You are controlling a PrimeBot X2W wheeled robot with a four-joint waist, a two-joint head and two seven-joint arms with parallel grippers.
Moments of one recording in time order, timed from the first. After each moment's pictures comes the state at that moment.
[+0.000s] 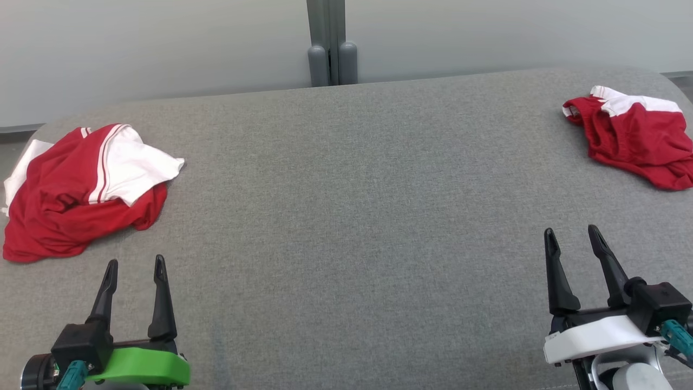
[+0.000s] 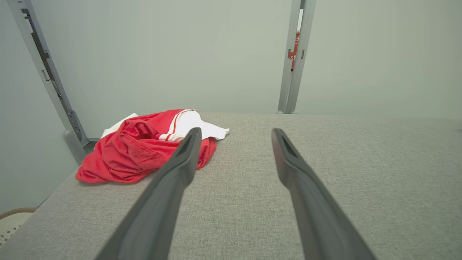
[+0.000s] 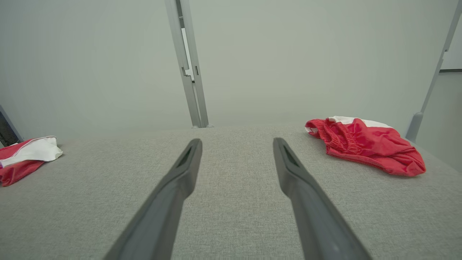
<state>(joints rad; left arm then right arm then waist) 0.00 0.05 0.11 0.16 -0.13 -0.12 -0.26 0.02 -0.10 -0.01 0.06 0.18 0.13 -0.26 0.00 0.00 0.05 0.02</state>
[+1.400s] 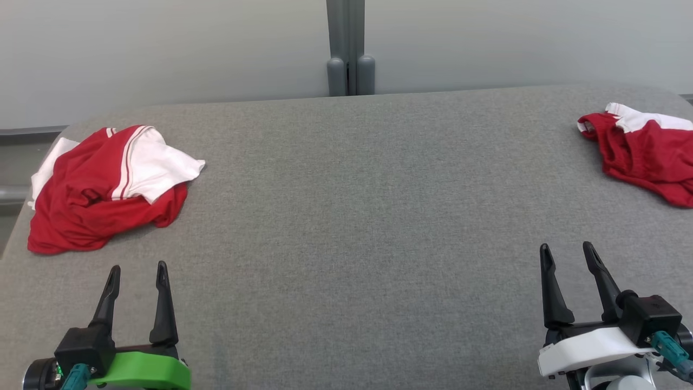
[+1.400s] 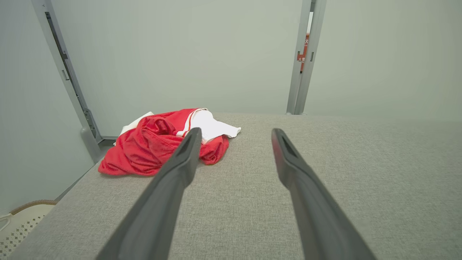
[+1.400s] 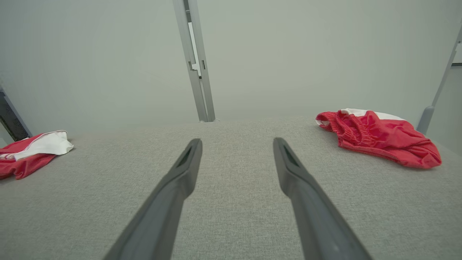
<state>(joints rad) 0.01 0.05 0.10 0.17 -0.12 -0.13 -0.26 0.05 -0.06 -0.02 0.08 0.16 0.13 -0.26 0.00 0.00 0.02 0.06</state>
